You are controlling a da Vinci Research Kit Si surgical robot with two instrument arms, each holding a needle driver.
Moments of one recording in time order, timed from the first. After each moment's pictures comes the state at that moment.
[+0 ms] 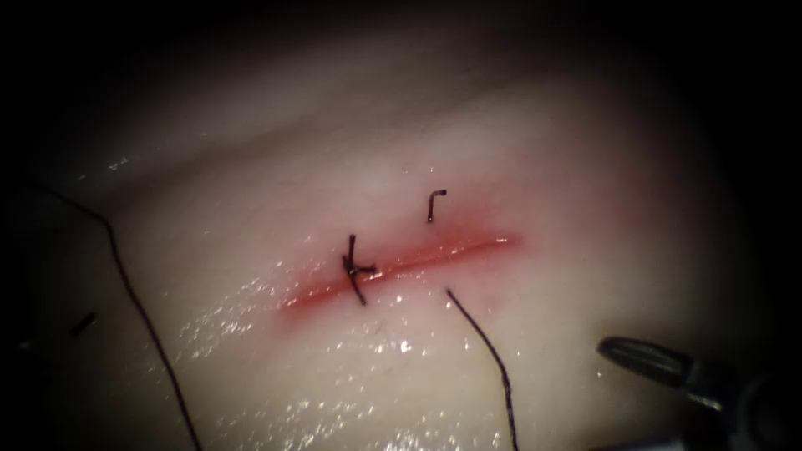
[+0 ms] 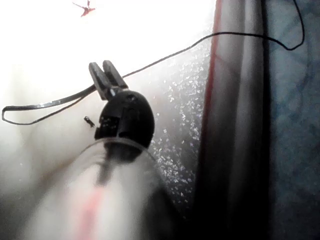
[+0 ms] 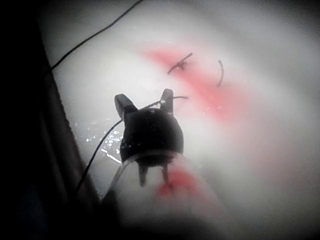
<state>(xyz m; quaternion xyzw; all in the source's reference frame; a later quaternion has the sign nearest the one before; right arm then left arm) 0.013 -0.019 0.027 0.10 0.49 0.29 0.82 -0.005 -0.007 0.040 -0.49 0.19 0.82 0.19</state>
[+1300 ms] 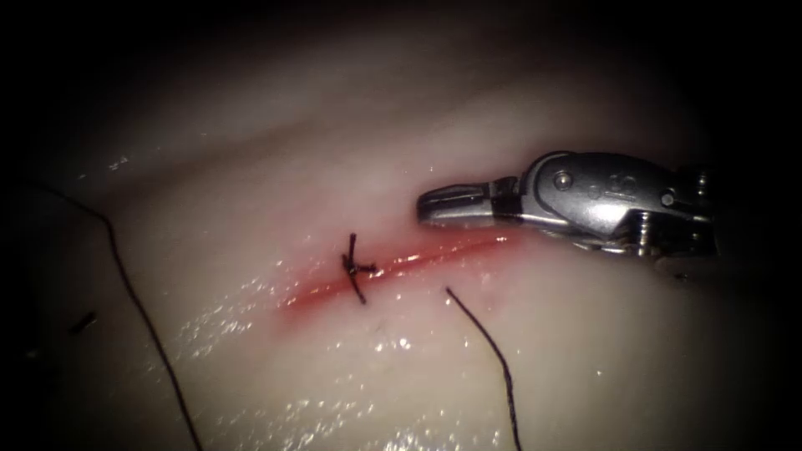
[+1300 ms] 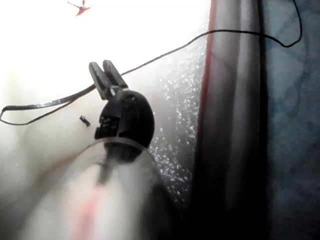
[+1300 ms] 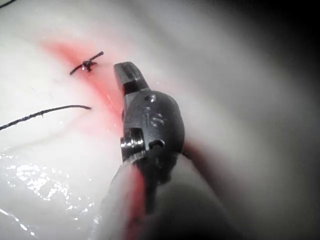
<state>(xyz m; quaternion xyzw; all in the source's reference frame) 0.022 -0.010 0.045 0.17 0.59 0.25 0.75 -0.005 -0.007 0.040 -0.50 0.19 0.82 0.19</state>
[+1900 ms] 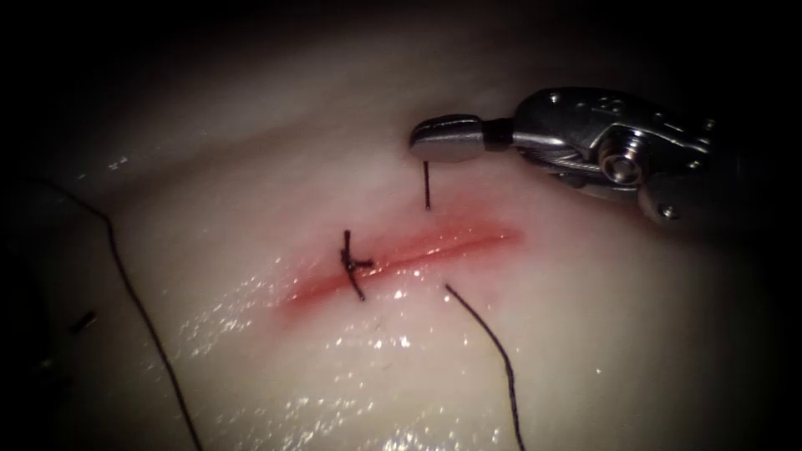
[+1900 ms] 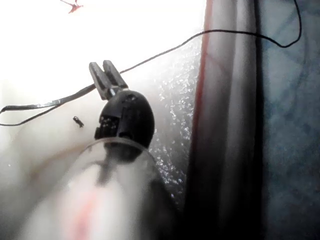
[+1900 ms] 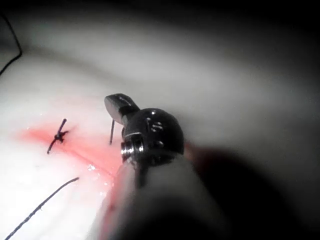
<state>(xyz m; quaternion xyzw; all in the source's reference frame) 0.022 -0.006 0.045 0.27 0.52 0.42 0.69 -0.006 -0.008 0.041 -0.50 0.19 0.83 0.19</state>
